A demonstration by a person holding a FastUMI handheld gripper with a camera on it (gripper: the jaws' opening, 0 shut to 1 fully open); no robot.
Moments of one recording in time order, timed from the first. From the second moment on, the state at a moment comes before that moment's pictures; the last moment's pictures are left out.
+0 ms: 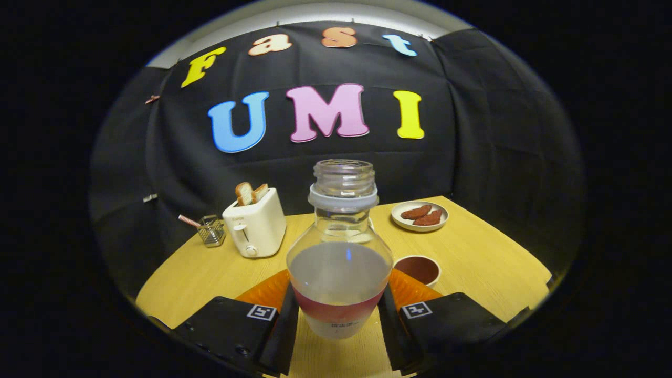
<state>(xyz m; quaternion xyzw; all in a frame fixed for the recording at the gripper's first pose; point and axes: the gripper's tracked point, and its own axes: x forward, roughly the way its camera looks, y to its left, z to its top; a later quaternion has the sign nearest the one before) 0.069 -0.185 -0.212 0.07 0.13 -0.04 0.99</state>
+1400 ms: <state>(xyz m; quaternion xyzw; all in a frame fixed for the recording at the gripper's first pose) 0.270 -0.191 -0.285 0.01 0.13 -0.07 0.99</state>
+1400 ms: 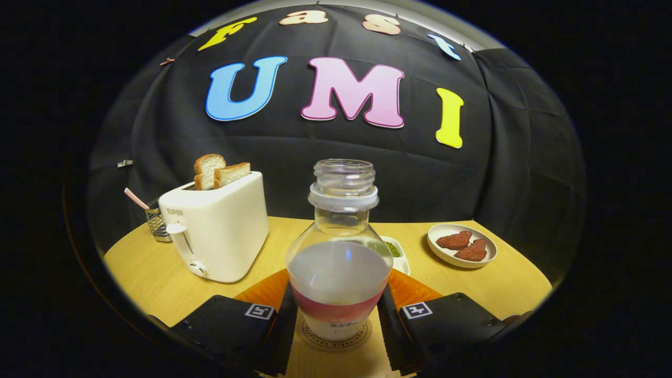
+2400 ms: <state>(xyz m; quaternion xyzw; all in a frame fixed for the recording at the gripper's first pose) 0.241 -0.183 -0.289 0.04 0.17 -0.05 0.98</state>
